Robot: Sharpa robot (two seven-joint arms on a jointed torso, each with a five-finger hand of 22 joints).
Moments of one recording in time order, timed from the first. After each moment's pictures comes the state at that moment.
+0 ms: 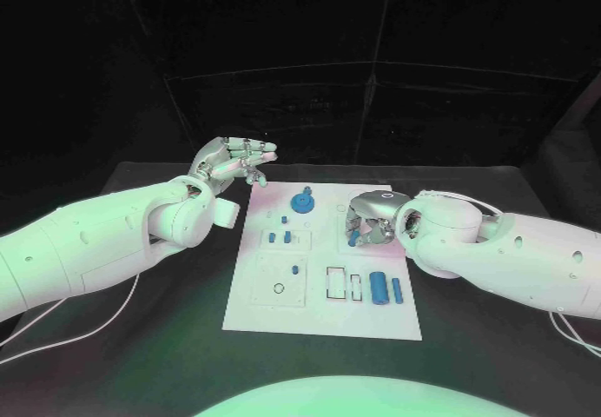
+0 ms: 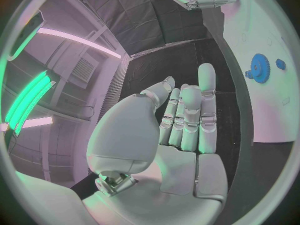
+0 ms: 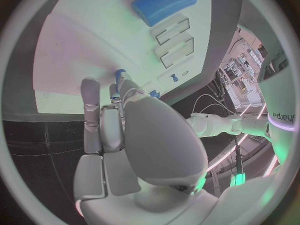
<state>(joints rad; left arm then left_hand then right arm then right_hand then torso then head) 1.17 -0.77 -0.04 1.34 -0.10 -0.25 0.44 1.33 -0.06 0.38 -0.06 0.06 0.99 0.18 0.16 0.07 1.03 0.11 0.31 0.07 1.23 0.02 1.12 0.55 0.17 1.24 0.12 0.59 0.63 1.14 -0.77 -0.04 1.60 -1.65 -0.05 -0.31 1.72 -0.05 0.21 0.16 0.06 1.11 0.14 0.12 0.07 1.12 0.09 0.33 0.06 1.47 -0.01 1.34 1.17 0.18 1.13 0.09 1.14 0.60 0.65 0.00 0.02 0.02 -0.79</state>
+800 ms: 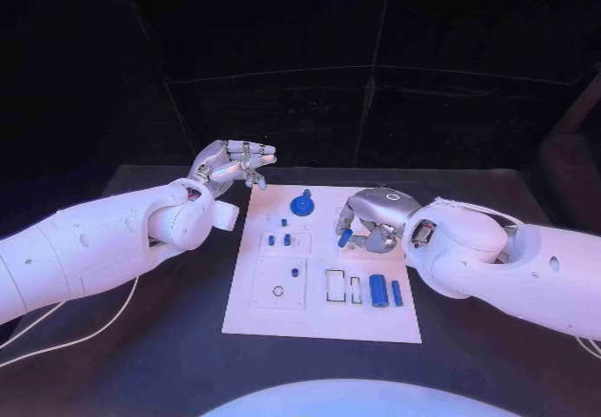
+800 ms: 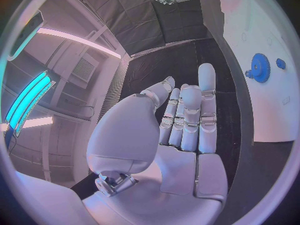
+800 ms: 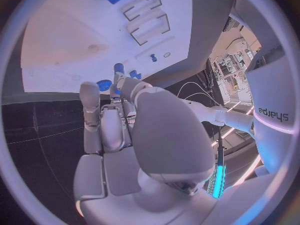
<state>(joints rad) 1.17 -0.77 -0.04 1.34 -0.10 -0.25 0.44 1.33 -0.06 0.38 -0.06 0.06 0.99 0.18 0.16 0.07 1.03 0.11 0.31 0.07 1.23 0.02 1.12 0.55 0.17 1.24 0.12 0.59 0.63 1.15 -0.86 -0.03 1.80 -1.69 -0.21 -0.31 1.56 -0.13 0.53 0.00 0.06 1.13 0.14 0.10 0.07 1.12 0.10 0.30 0.07 1.47 -0.01 1.35 1.18 0.18 1.12 0.09 1.20 0.65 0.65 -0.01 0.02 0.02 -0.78</state>
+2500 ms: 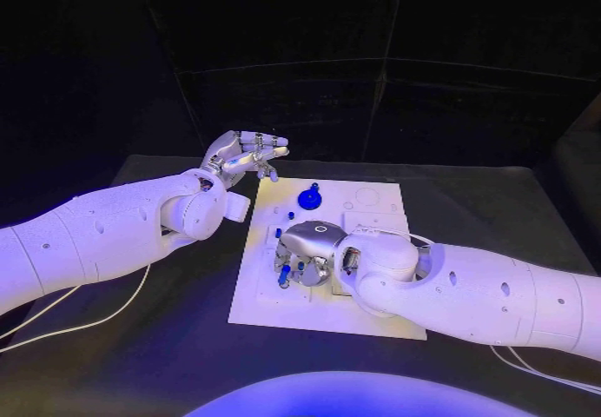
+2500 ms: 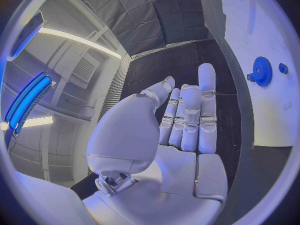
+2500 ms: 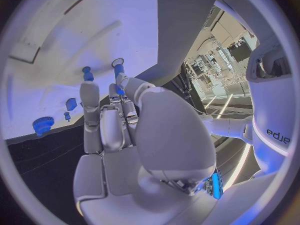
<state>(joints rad) 1.17 -0.77 -0.04 1.35 -0.10 -0.25 0.44 1.33 -0.06 0.38 -0.06 0.06 0.99 0.19 0.16 0.07 1.03 0.12 0.31 0.07 1.23 0.02 1.12 0.55 0.17 1.24 0.12 0.59 0.63 1.05 -0.53 -0.06 1.63 -1.66 -0.15 -0.21 1.50 -0.14 0.55 -0.02 0.07 1.13 0.14 0.09 0.07 1.14 0.11 0.29 0.07 1.47 -0.01 1.35 1.18 0.18 1.11 0.09 1.20 0.64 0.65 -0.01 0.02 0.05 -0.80</state>
